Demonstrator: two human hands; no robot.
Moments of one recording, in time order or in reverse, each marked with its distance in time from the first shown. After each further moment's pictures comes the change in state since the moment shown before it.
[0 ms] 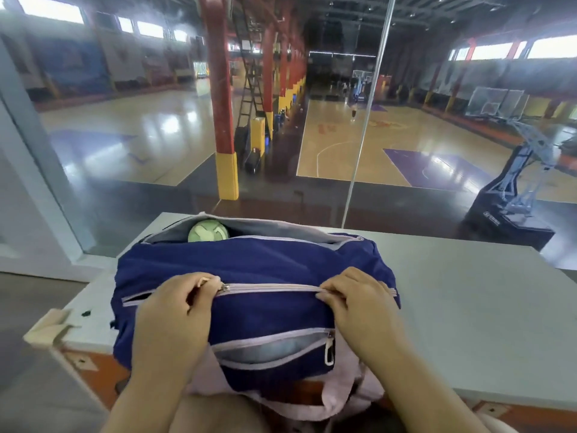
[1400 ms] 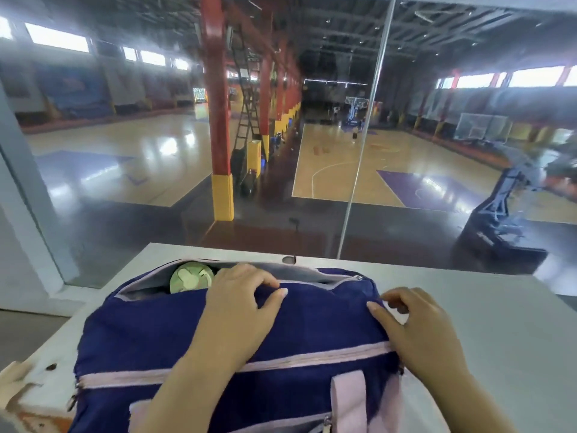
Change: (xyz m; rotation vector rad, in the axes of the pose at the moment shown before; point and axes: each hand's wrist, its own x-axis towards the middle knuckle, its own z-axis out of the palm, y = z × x) left_hand 0.056 0.044 0.056 -0.061 -0.284 0.207; right_hand 0.033 0.071 -0.025 0.073 0.088 0.334
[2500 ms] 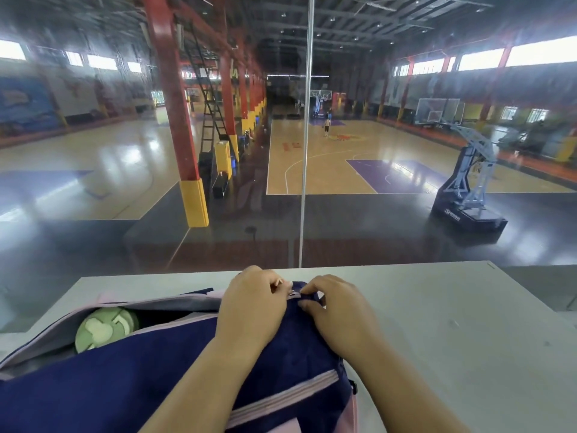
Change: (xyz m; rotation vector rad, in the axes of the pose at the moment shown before) left_hand 0.073 0.056 0.103 0.085 -0.056 0.010; right_hand 0.065 -0.002 0.013 0.031 -0.164 -0.096
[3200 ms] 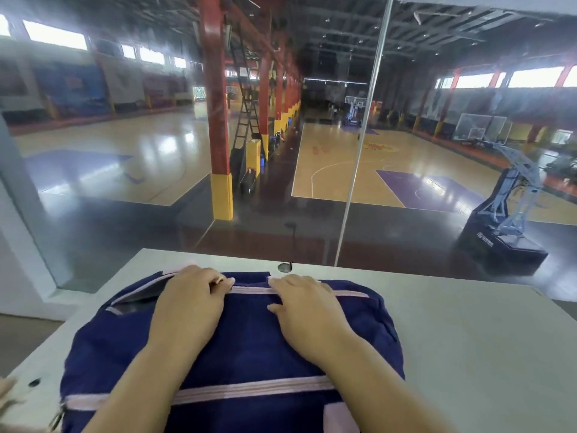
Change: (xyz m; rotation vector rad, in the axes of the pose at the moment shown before) left_hand -0.040 -0.106 -0.098 0.157 0.156 -0.227; right_hand -0.015 -0.102 0.051 -0.367 -0.183 -0.370
